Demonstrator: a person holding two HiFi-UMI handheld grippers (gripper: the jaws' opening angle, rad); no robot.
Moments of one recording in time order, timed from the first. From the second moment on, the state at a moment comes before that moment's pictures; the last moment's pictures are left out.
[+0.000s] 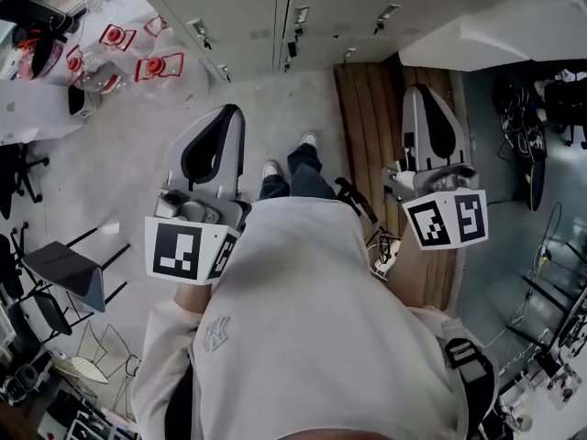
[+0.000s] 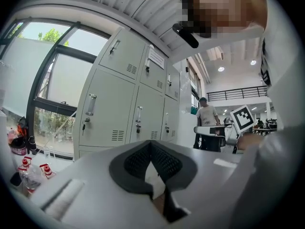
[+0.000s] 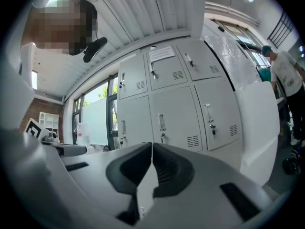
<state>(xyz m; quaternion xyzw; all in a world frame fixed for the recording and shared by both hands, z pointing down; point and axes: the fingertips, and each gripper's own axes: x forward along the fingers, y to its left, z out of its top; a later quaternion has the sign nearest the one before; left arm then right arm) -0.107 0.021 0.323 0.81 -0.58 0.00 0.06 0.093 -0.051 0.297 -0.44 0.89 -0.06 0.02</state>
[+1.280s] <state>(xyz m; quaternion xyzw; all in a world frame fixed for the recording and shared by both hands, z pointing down) -0.120 0.079 0.310 0.79 -0.61 -0.02 0.02 0.038 0.059 0.337 -0.40 0.91 -0.05 -0.03</state>
